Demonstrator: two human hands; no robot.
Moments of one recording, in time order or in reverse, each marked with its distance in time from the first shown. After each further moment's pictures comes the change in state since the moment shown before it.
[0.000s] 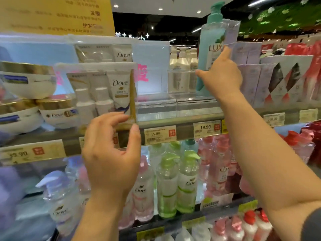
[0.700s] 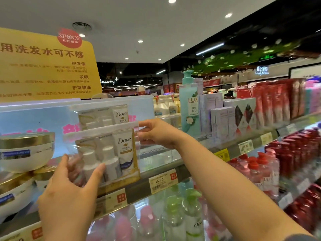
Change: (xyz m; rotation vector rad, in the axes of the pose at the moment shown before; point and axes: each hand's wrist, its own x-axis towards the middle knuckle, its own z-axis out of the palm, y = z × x) left_hand 0.071 -0.081 -0.031 0.000 -0.229 -0.521; right_hand -0.042 -0.098 0.031 0.787 -0.802 -0.027
